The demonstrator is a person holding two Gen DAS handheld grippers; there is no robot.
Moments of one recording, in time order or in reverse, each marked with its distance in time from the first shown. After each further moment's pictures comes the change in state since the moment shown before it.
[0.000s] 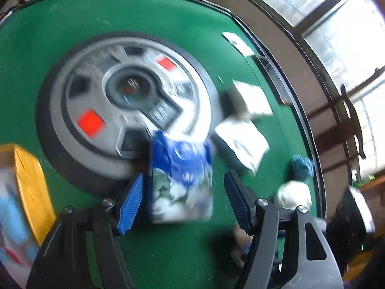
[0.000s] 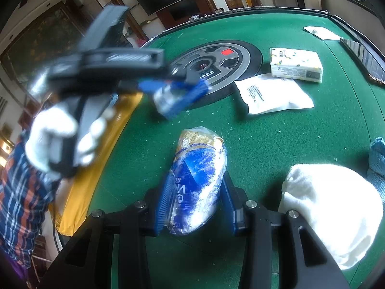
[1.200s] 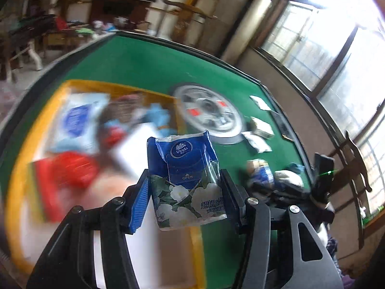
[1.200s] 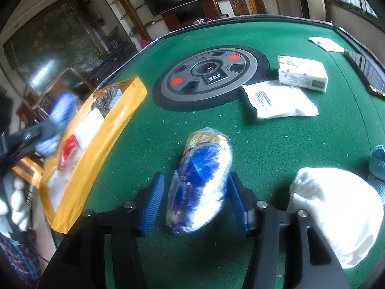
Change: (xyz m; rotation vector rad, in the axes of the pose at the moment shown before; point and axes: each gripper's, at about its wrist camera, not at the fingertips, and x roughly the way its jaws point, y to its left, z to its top) left arm -0.172 0.045 -0.178 -0.225 -0.452 0.204; right arm 0.007 0.017 -0.004 -0.059 -0.028 -0.029
